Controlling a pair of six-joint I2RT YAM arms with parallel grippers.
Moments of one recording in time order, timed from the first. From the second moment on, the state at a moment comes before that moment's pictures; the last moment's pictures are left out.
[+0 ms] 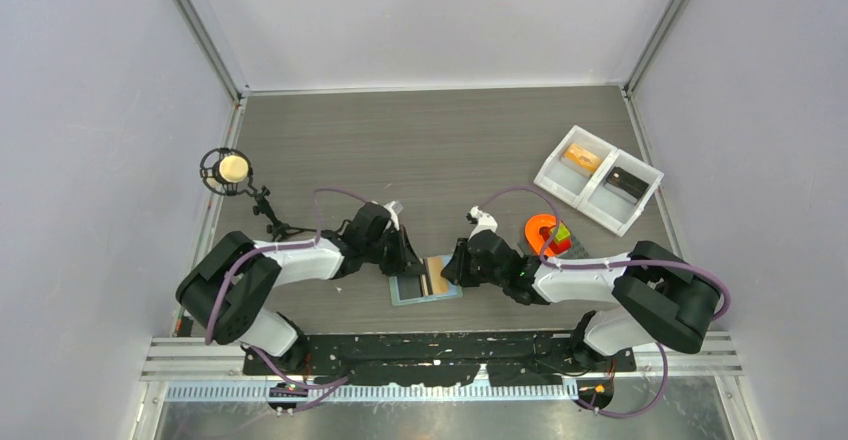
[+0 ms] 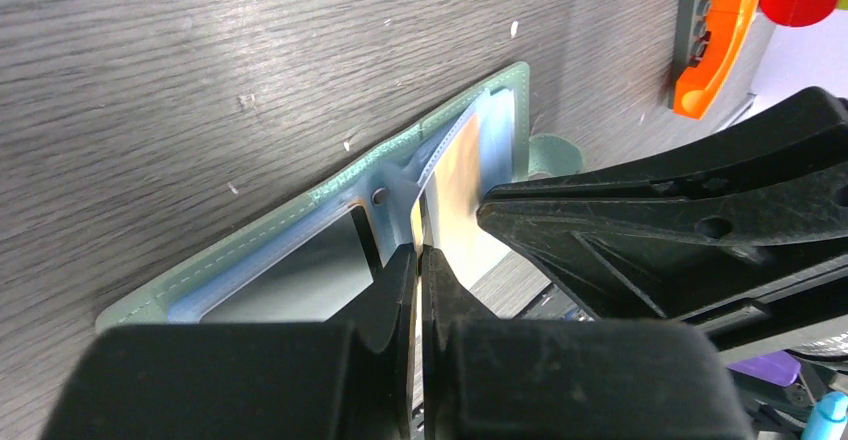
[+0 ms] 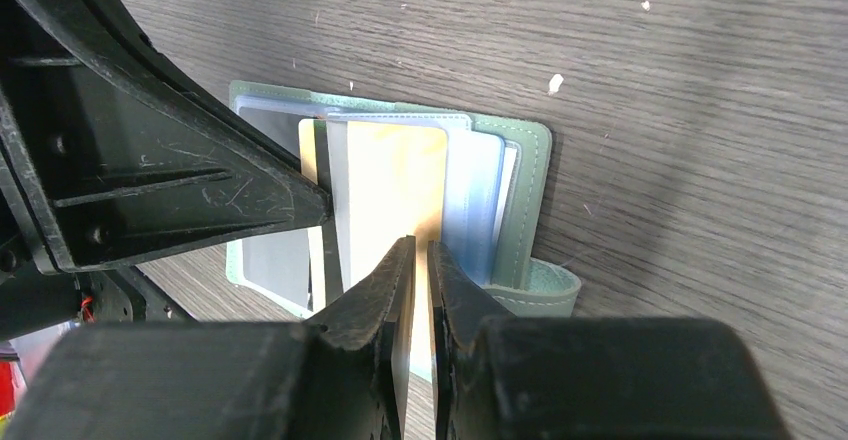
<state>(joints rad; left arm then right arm) -0.69 1.48 0.54 0.13 0.37 -0.90 0.94 1.40 0.43 0.30 0.06 0.87</state>
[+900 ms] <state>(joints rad) -0.68 1.30 0.54 -0.09 0.30 -0.94 0.93 1.37 0.45 0.21 0.10 0.83</state>
